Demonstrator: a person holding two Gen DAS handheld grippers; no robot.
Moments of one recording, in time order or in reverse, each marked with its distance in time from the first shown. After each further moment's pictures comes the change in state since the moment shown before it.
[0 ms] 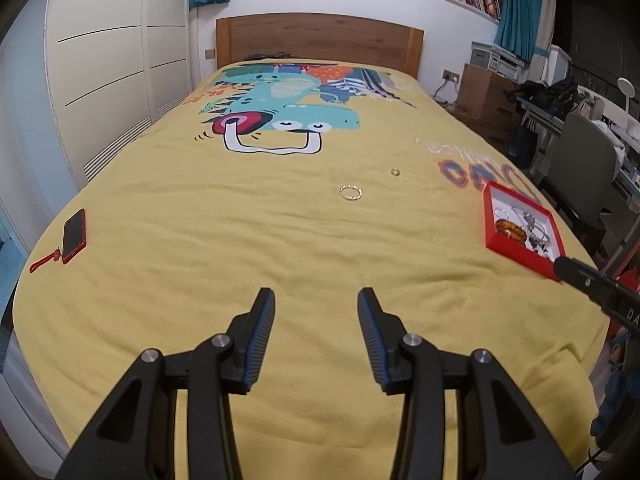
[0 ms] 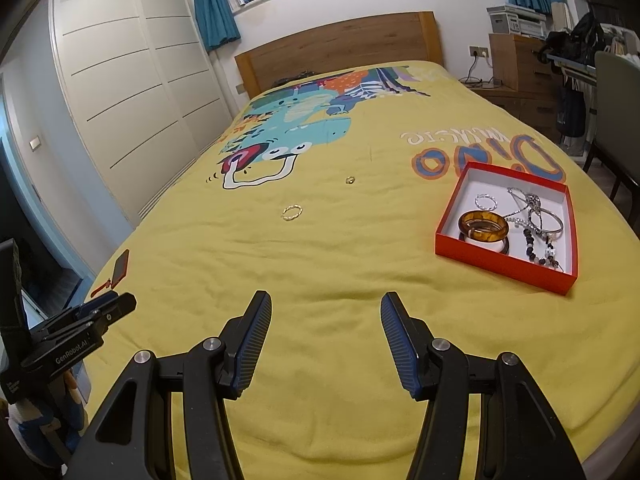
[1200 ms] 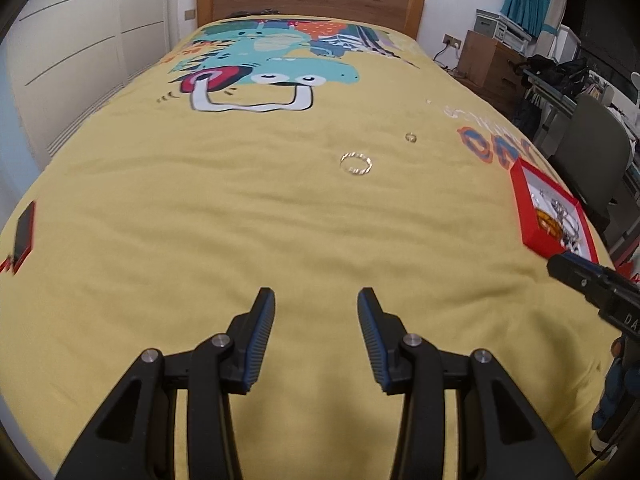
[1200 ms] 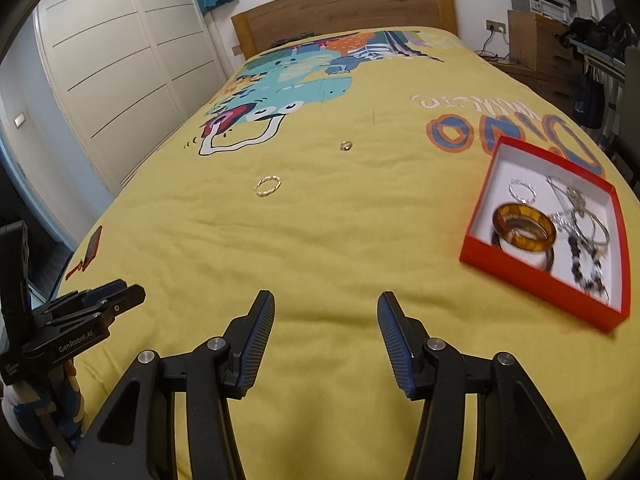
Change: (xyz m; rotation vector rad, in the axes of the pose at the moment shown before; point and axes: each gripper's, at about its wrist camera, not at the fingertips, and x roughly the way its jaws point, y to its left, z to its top) left arm 0.133 0.005 0.036 -0.002 0.146 -0.068; right arm 0.109 -0.014 0.027 -0.041 0.134 -0.011
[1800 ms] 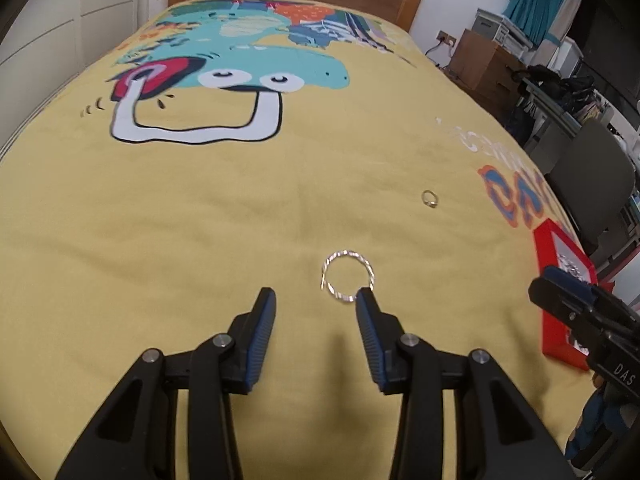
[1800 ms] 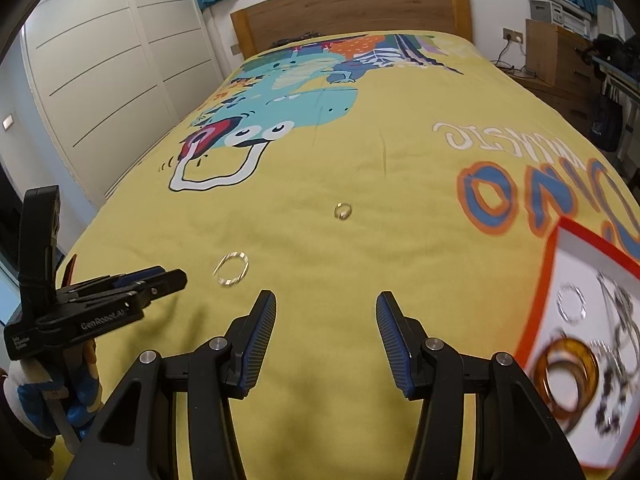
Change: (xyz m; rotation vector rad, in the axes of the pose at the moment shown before) left arm 0.133 -0.001 0.120 -0.023 0.067 -0.114; right arm 0.101 -0.010 0.107 -0.036 0.000 -0.007
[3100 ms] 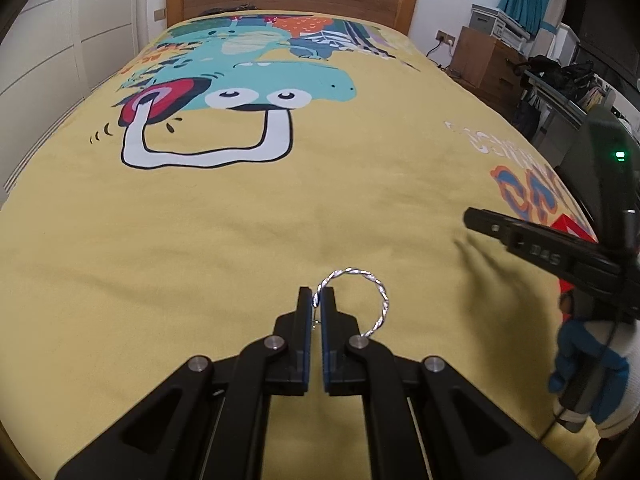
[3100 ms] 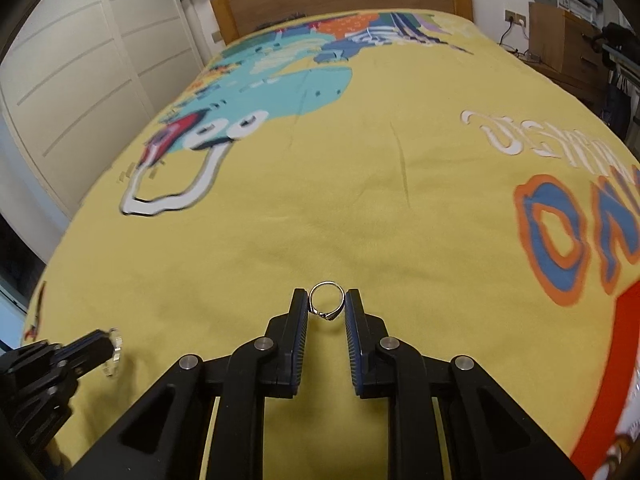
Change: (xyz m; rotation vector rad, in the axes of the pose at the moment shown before) left arm -0.012 -0.001 0.002 0.067 -0.054 0.067; right arm 0.093 -0.009 0.050 0.036 0.038 -0.014
